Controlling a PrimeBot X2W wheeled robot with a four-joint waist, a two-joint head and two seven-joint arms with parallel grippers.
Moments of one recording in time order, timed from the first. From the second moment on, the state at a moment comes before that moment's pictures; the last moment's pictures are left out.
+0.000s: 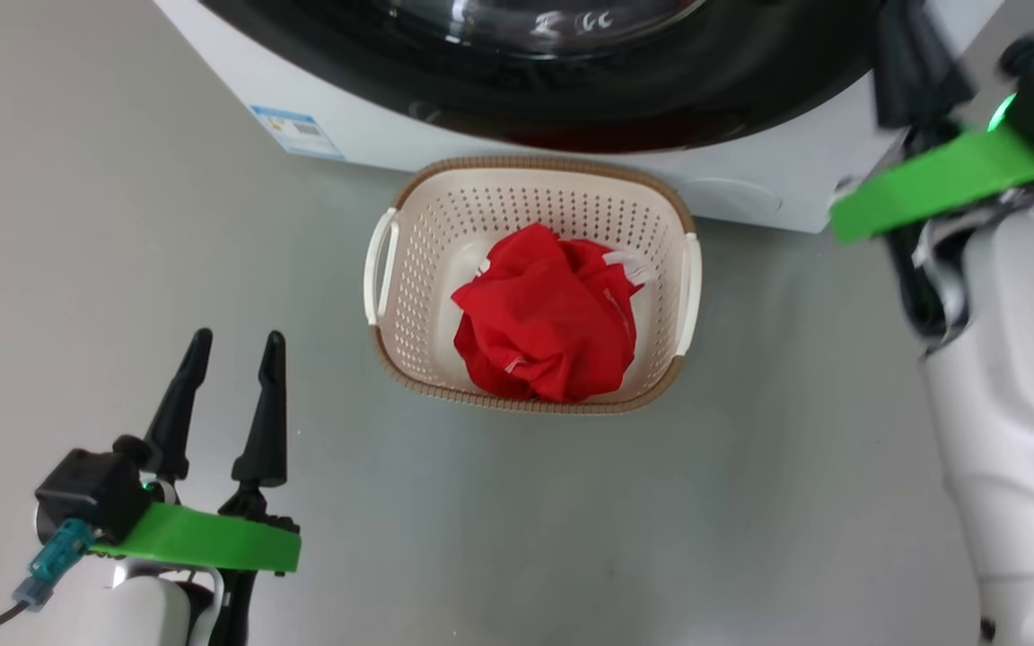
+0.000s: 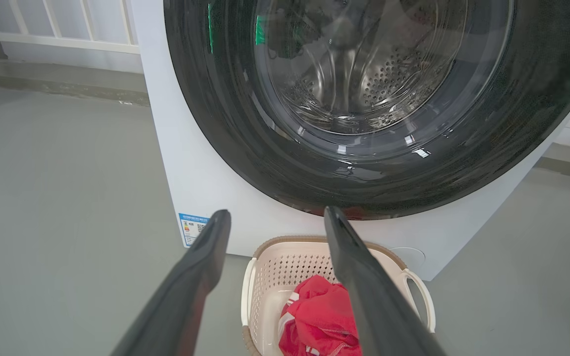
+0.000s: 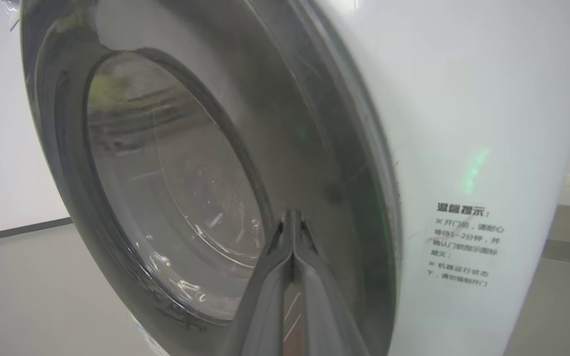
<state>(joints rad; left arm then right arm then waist) -0.25 0.10 -0.16 0.15 -0.37 -0.13 -0.25 -0.86 -0.16 0.05 0.42 0.19 0.13 -0.26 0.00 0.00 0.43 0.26</state>
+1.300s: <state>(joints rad) -0.13 0.20 -0.10 0.23 -0.38 -0.13 -0.25 -0.32 -0.17 0.05 0.36 0.26 0.13 -0.26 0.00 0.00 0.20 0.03</state>
